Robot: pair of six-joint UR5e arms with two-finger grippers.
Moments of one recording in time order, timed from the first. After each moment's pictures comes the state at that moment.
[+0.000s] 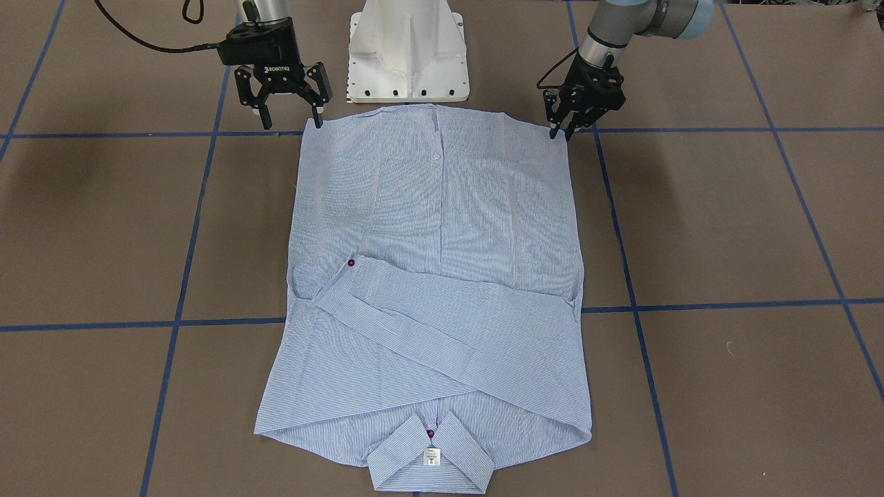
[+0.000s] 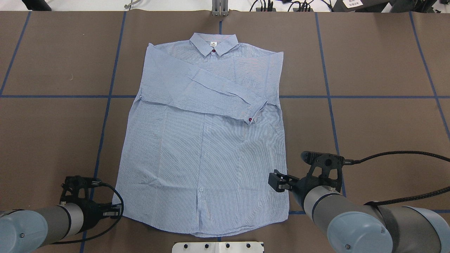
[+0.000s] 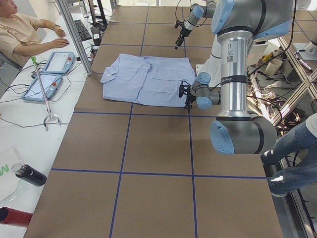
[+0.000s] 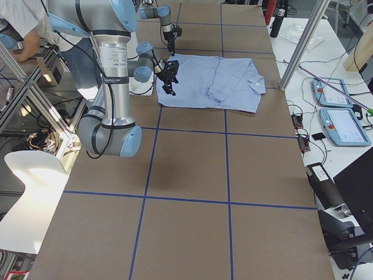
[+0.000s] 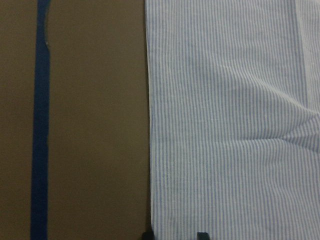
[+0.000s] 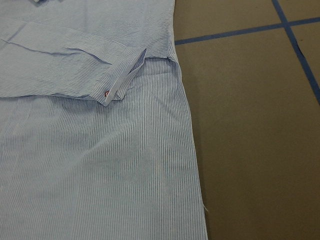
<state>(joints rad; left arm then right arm) -0.12 -1.43 -2.03 -2.23 -1.45 -1.42 0.11 -1.44 2.25 -1.50 1.16 1.60</state>
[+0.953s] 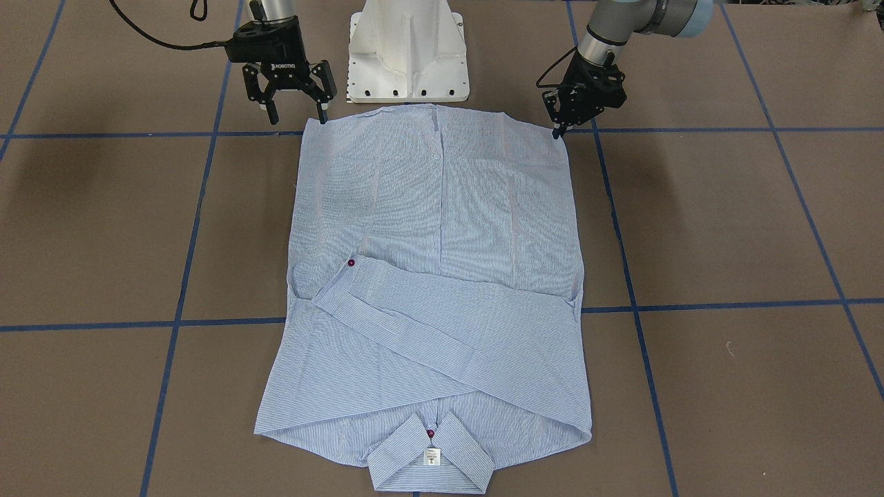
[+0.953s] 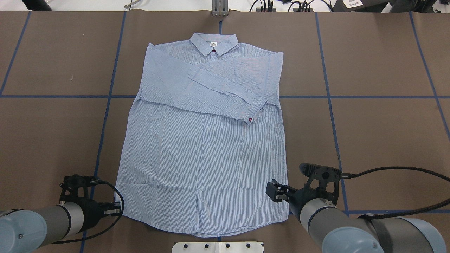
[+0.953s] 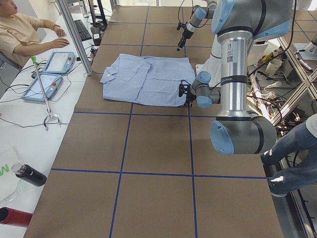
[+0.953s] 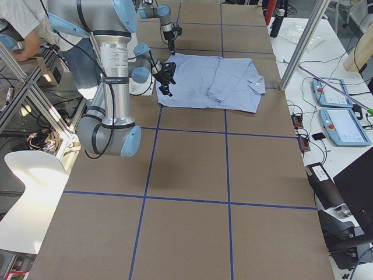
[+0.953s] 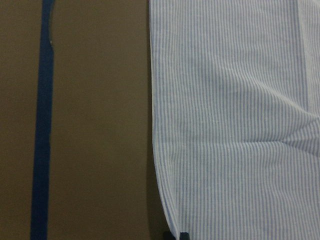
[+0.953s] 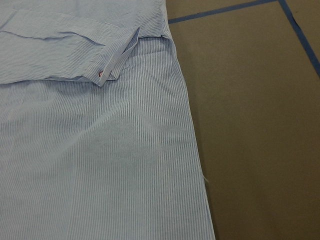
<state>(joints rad) -0.12 -1.44 -2.04 -2.23 -1.44 -1.46 0.03 -1.44 2.22 -1.50 1.10 1.72</state>
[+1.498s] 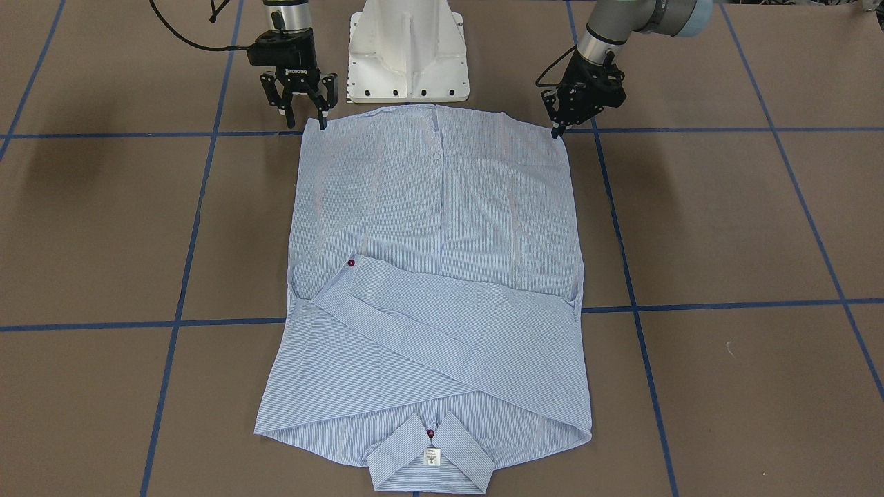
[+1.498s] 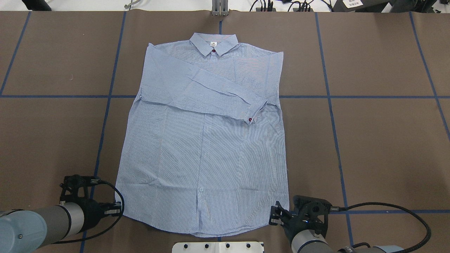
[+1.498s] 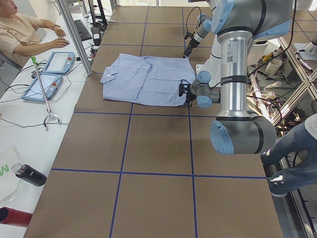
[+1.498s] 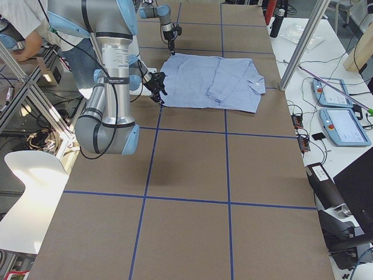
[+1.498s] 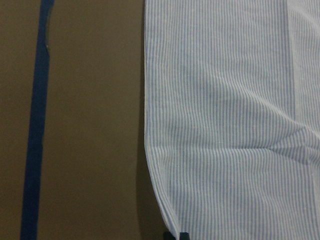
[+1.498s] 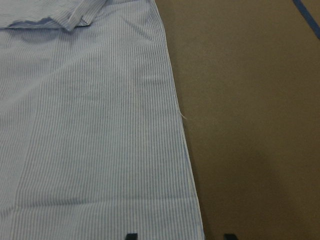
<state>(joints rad) -0.12 -1.44 -2.04 -2.23 -1.44 -1.46 -0.10 -1.45 2.10 -1.50 0.99 1.84</state>
